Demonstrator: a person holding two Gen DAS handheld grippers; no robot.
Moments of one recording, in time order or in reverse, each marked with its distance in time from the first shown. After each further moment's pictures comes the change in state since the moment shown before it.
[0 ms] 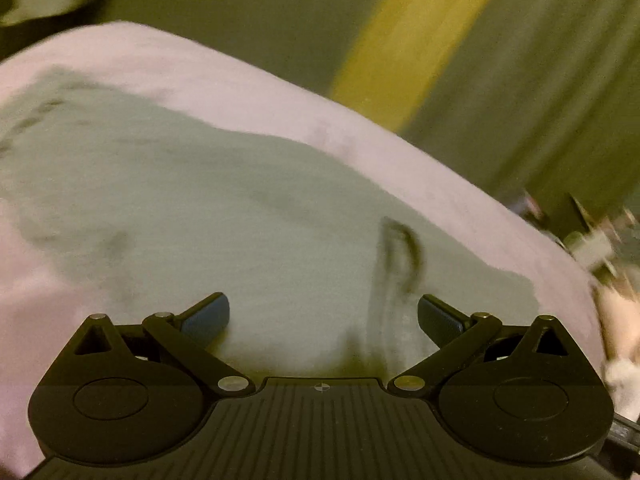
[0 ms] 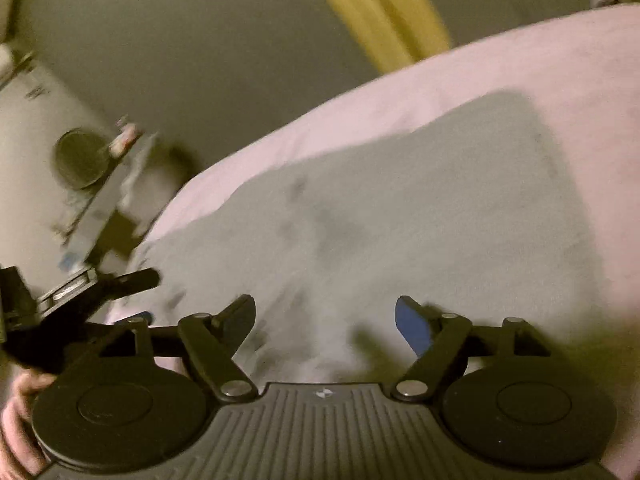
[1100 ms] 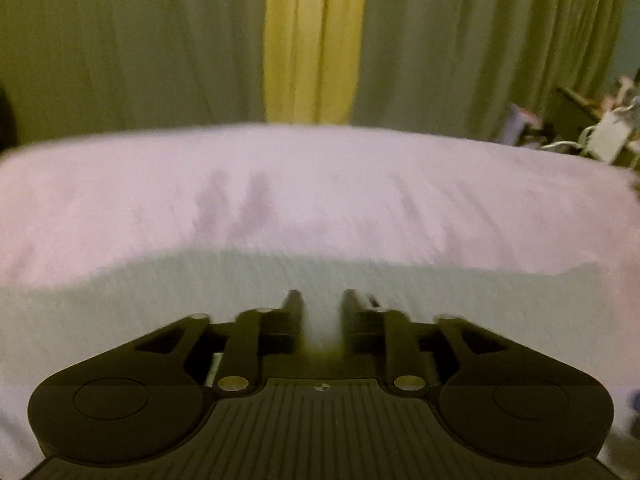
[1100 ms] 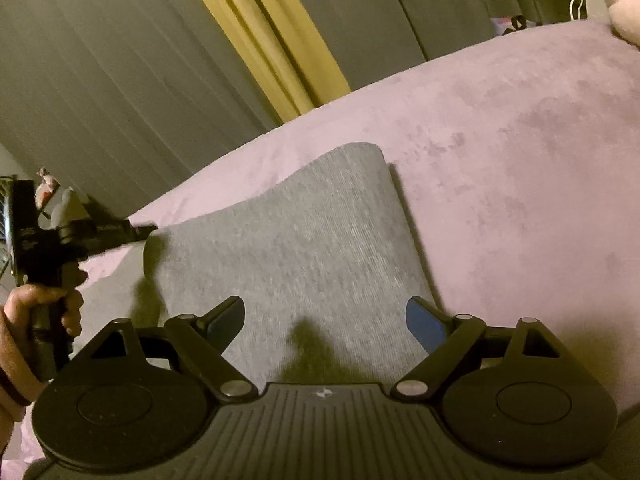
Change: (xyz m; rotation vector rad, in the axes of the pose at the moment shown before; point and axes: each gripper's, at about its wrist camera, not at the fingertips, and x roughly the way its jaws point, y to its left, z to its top) left arm 0.117 -0.081 0.068 0.393 0.017 0.057; right arm -0.009 -0.038 -0.011 0.086 -0.106 -0.178
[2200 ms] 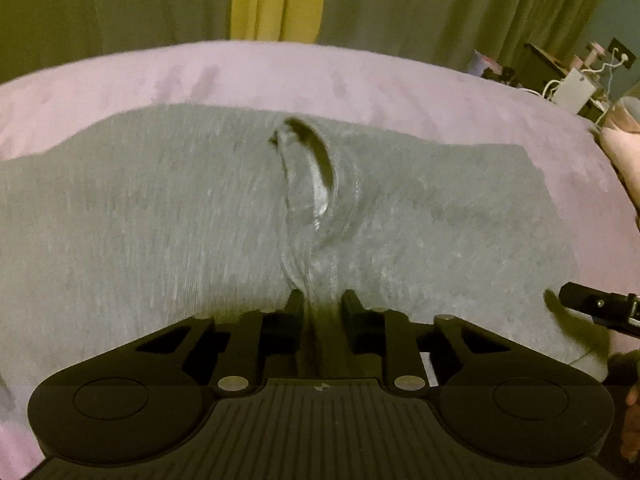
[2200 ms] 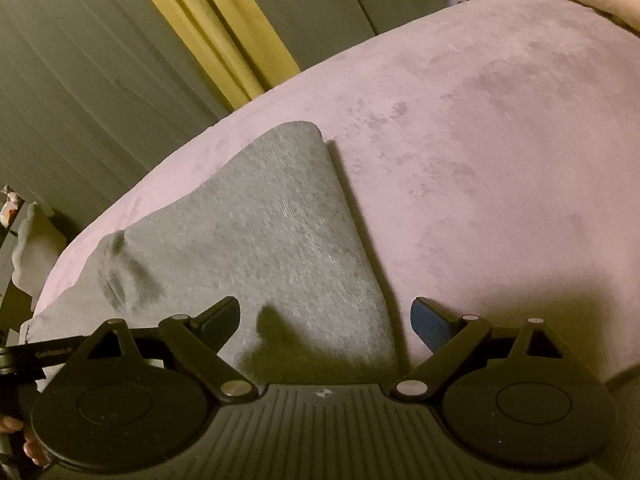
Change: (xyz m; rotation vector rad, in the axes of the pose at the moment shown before) left arm -0.024 -0.034 -0.074 0.013 0.145 -0.064; right arm 0.017 -0.022 -0.011 0.100 0.051 -0.104
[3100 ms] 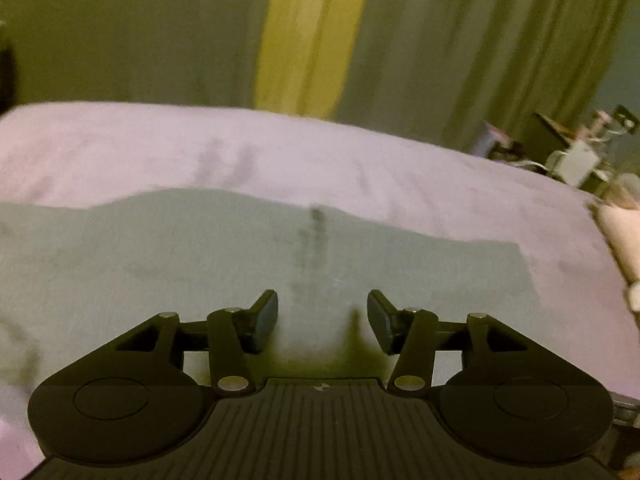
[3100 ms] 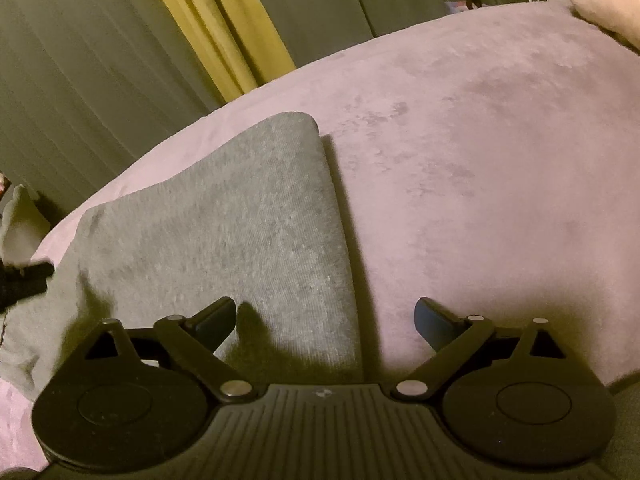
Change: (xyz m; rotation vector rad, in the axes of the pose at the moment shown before) left arm -0.043 0.028 0.028 -0.091 -0.143 -0.024; right arm 0.006 0.009 -0.013 -0.061 -0.012 -0.058
